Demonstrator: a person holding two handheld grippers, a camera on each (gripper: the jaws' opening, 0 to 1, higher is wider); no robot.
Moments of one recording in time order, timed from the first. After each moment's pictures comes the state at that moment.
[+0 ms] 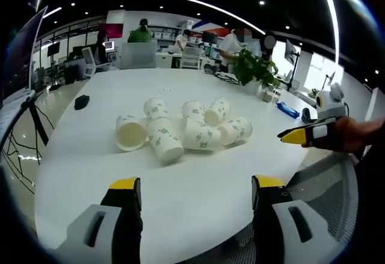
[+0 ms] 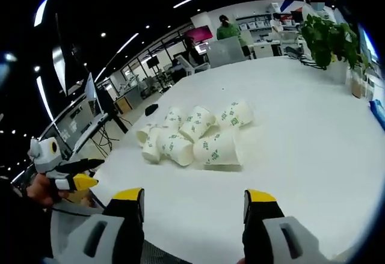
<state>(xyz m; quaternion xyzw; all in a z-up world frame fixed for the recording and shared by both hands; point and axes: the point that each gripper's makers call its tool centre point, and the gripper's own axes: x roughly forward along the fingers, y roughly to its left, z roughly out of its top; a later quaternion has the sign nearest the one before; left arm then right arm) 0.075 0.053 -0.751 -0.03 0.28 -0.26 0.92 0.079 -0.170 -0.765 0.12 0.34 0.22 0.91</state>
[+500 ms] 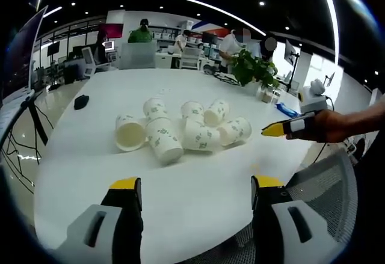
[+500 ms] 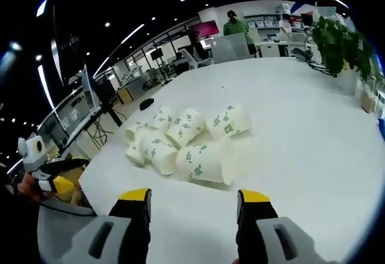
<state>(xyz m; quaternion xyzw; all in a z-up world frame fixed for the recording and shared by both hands) 0.075 0.054 -0.750 -0.03 0.28 -0.26 0.92 0.130 -0.182 -0.786 0.10 0.35 0.24 0.90</state>
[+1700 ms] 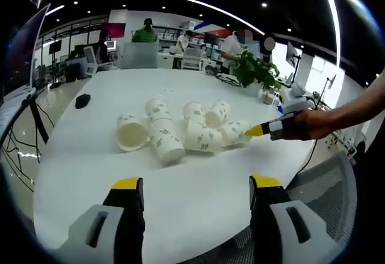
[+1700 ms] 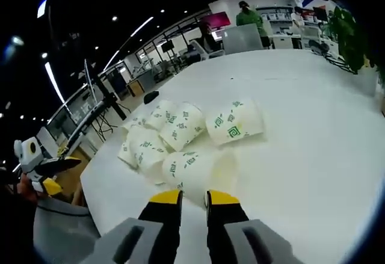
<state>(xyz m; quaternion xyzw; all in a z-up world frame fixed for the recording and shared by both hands) 0.078 0.056 -0.750 -0.04 0.28 -0.26 0.92 0.164 -0.169 -0.808 0.11 0.36 0.29 0.88</state>
